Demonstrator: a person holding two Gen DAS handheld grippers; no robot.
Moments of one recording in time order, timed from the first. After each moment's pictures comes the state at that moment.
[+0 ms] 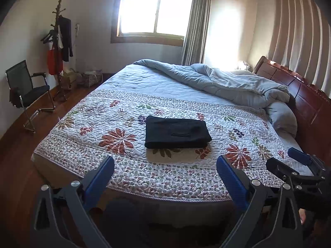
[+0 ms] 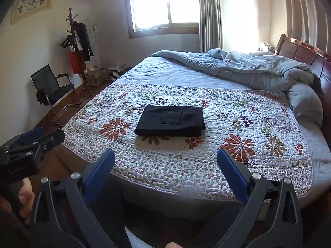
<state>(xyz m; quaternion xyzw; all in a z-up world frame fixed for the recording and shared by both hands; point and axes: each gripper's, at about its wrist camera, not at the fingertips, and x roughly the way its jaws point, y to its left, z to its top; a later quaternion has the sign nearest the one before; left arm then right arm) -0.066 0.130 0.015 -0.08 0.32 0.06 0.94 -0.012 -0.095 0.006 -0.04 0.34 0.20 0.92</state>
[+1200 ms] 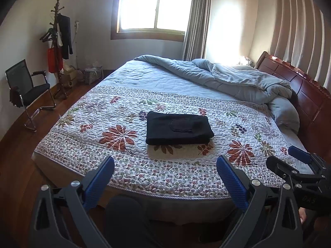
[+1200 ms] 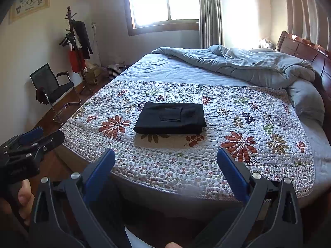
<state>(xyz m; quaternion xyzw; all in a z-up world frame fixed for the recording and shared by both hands) -0.058 0.127 0.008 -0.08 0.34 0.06 0.94 -0.002 -0.093 -0.004 -0.03 0.35 0.20 0.91</state>
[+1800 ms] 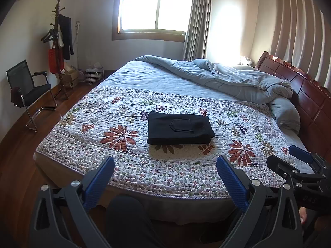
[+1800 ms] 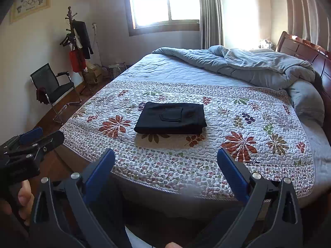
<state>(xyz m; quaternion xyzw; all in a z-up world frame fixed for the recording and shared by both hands) -0.059 0.128 0.009 -0.08 0.33 0.07 0.94 -0.004 -0.092 -0.004 -0.03 0.35 0.20 0.91</state>
